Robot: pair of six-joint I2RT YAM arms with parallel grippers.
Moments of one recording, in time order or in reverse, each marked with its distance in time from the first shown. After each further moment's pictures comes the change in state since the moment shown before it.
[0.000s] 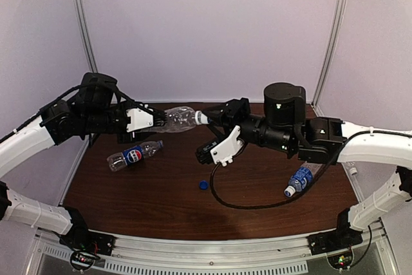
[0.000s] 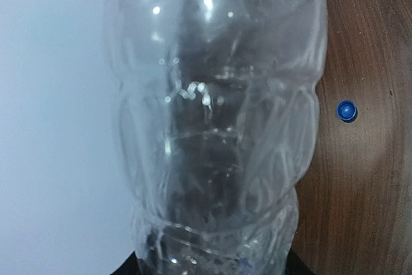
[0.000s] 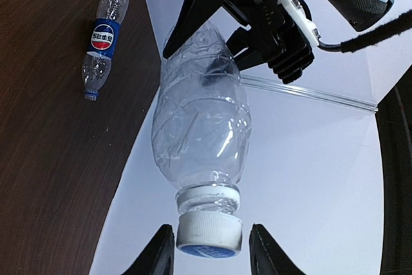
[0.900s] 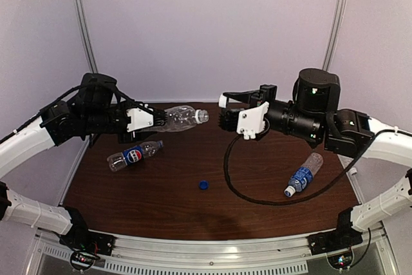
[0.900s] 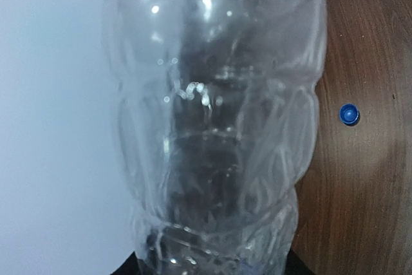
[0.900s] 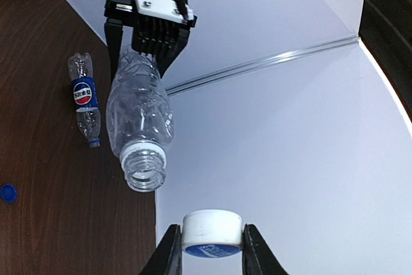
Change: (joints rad) left arm 0.000 -0.004 -0.010 0.021 0.001 -0.004; right arm -0.039 -0.160 -0.032 -0.025 -0.077 0.356
